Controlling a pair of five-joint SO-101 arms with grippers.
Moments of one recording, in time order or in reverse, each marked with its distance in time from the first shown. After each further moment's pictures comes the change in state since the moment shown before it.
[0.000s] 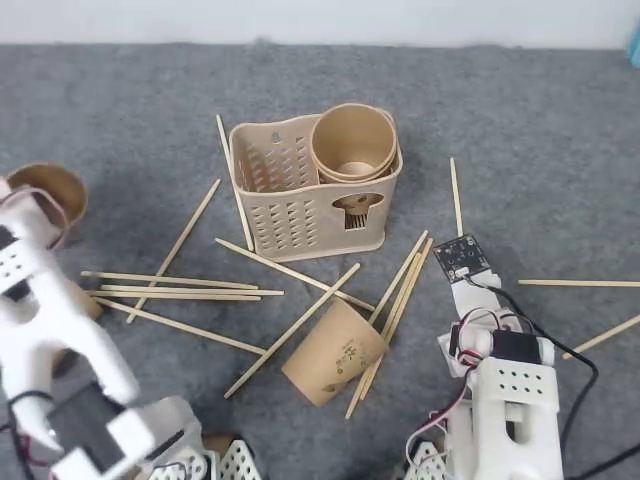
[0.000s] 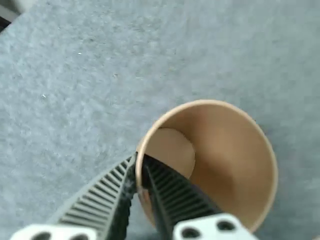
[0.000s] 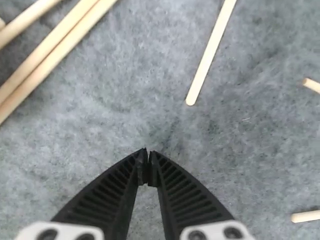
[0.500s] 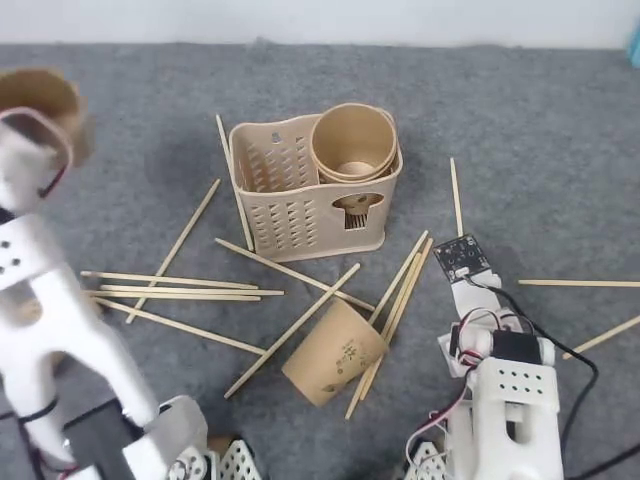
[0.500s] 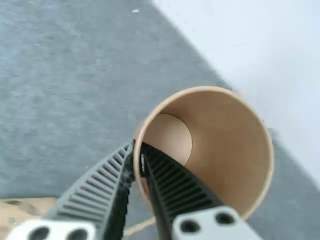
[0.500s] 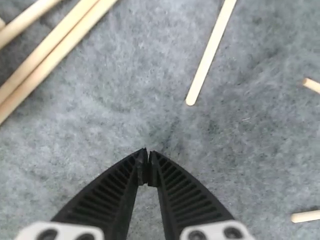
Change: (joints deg) left arm 10.5 -6.0 -34.6 33.9 30.5; right arm 0.0 0.0 0.0 0.0 0.0
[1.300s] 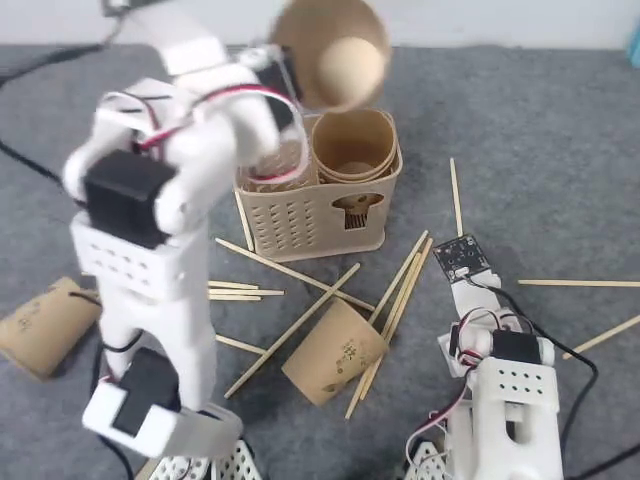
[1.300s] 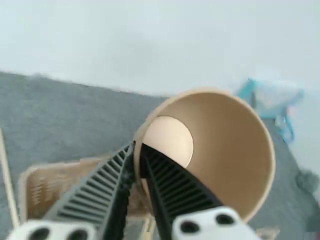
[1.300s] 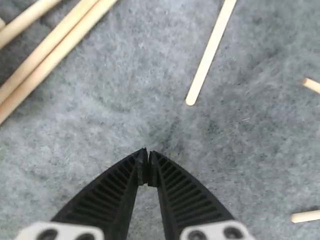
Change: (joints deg) left arm 51.3 14.1 -44.8 19.2 2.8; right arm 0.0 0.0 0.0 0.0 0.0
